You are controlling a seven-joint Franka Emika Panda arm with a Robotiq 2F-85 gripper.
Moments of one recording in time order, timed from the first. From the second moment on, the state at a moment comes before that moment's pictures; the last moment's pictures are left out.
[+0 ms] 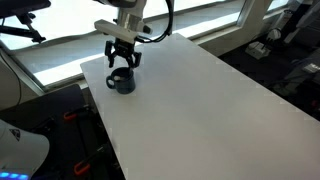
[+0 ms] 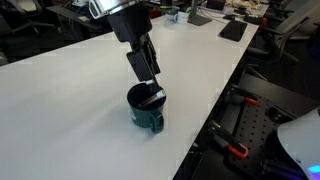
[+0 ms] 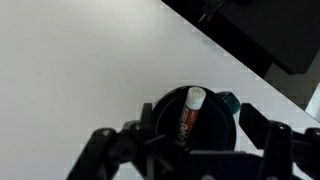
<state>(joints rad) 0.13 0.22 0.17 -2.30 -0.02 2.07 -0.33</state>
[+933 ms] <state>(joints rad) 0.13 0.30 0.17 -2.28 -0.06 2.07 -0.33</state>
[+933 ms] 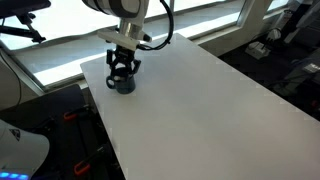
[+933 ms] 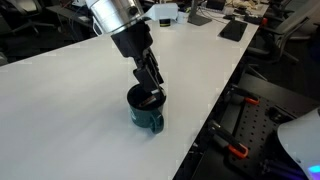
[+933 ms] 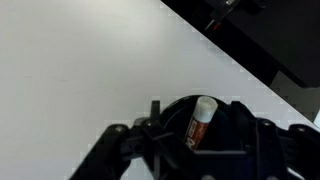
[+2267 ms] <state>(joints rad) 0.14 0.32 0.17 -2.23 -0.07 1.96 -0.23</state>
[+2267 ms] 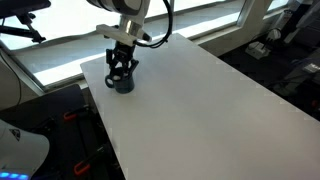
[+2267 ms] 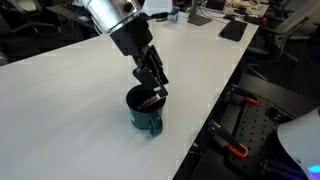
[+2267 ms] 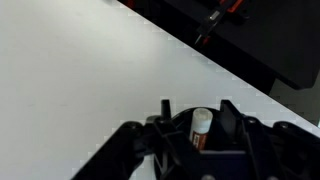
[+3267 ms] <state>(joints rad) 0.18 0.39 0.17 -2.14 -0.19 1.90 -0.17</state>
